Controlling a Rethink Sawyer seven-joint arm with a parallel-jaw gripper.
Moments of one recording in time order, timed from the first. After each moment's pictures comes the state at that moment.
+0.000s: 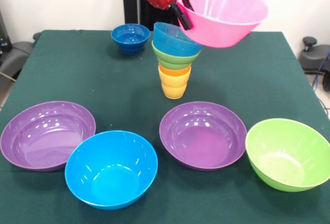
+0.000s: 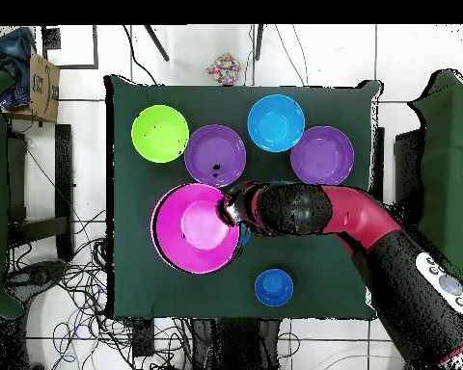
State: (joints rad) arm -0.98 -0.69 0.90 1.94 -0.24 0.72 1.11
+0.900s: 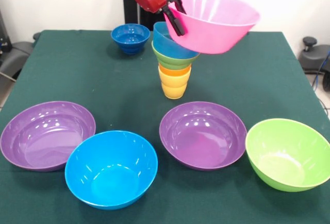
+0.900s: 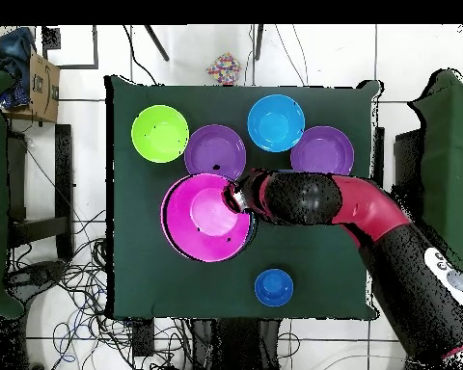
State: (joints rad) arm -0.98 -0.69 0.90 1.88 -0.24 0.72 1.11
